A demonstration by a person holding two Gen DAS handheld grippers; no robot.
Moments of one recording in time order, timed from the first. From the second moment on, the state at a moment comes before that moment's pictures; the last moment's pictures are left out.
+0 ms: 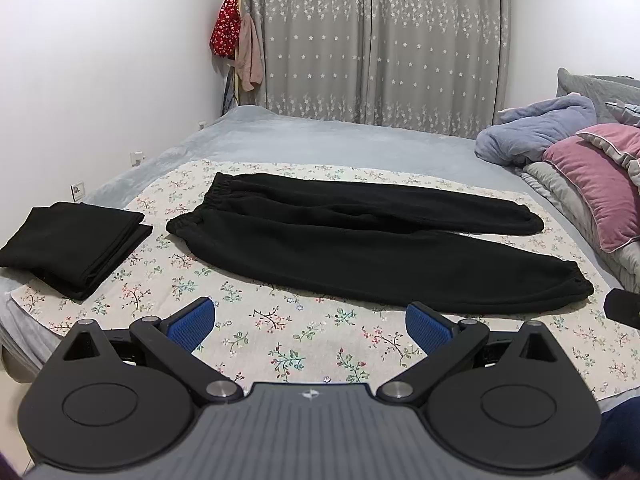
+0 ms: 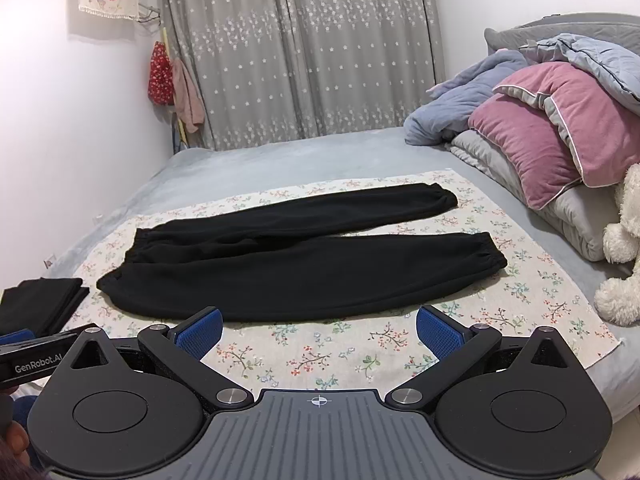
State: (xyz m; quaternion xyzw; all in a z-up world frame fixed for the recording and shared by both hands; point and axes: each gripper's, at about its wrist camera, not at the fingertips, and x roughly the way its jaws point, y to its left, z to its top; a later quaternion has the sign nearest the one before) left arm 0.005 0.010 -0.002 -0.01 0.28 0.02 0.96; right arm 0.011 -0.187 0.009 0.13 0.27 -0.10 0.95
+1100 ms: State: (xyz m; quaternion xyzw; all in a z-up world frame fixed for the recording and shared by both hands) left arm 0.007 0.009 -0.007 -0.01 0.28 0.00 0.96; right arm 0.013 -0.184 0.005 0.11 0.27 -0.10 0.95
